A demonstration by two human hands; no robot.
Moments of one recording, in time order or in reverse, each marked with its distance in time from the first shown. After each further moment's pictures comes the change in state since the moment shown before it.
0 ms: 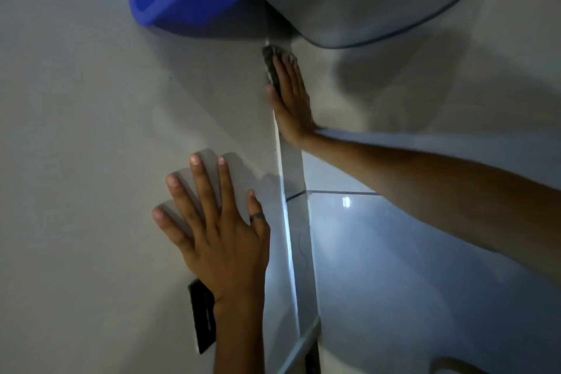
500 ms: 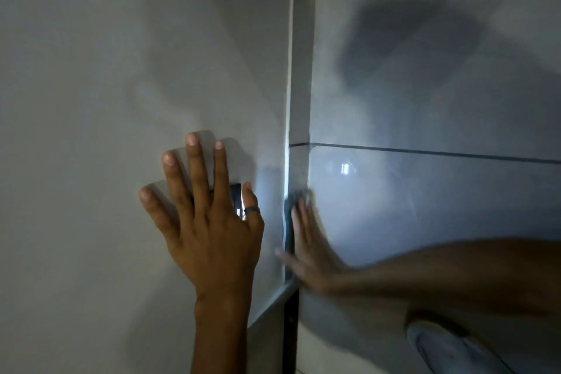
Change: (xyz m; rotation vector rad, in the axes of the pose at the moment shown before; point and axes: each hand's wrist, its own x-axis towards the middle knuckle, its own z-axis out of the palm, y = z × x) left_hand -0.081 -0.040 -0.008 -0.051 -0.039 -0.004; right_hand -0.365 0.085 0.012 -0.203 -0.645 0.035
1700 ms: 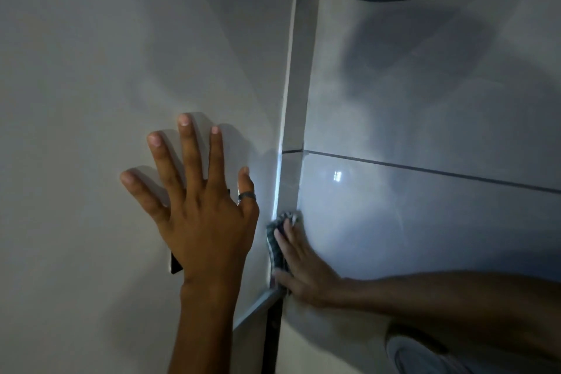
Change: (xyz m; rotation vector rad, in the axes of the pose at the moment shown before) left_hand 0.024 0.016 -0.004 -0.036 -0.071 -0.034; right_hand -0.014 0.028 -0.011 -0.030 -0.247 -0.139
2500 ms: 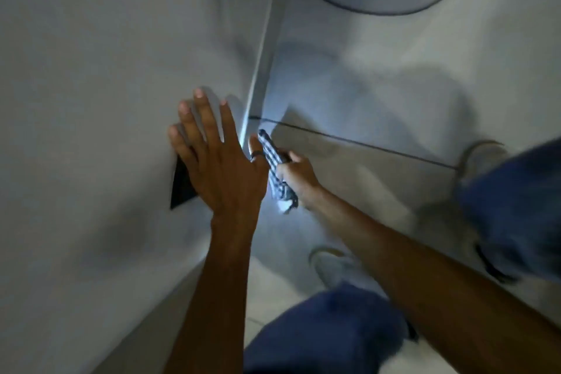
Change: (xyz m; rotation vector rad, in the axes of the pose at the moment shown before) left_hand -0.006 0.023 -0.031 -0.370 -0.193 -0.133; right_hand 0.009 -0.127 -0.162 0.640 0.514 0.835
